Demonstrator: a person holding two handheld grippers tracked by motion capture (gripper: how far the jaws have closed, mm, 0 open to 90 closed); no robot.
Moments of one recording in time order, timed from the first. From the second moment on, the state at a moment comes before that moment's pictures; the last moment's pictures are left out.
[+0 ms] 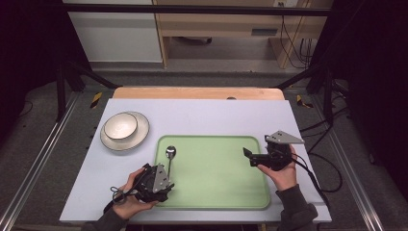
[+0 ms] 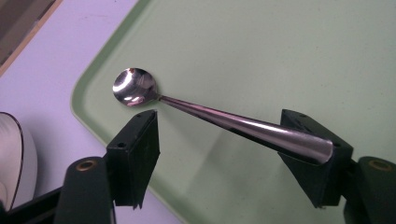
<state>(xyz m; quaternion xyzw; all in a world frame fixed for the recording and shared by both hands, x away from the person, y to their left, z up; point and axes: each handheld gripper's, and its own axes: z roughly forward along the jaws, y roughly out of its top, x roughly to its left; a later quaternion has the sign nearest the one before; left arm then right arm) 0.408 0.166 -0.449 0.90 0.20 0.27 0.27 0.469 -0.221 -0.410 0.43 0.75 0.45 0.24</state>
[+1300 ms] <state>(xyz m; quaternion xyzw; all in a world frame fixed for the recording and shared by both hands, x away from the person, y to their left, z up) 0.409 0.173 -0.445 0.89 0.23 0.24 0.30 0.467 -0.221 -0.409 0.43 0.74 0.45 0.25</state>
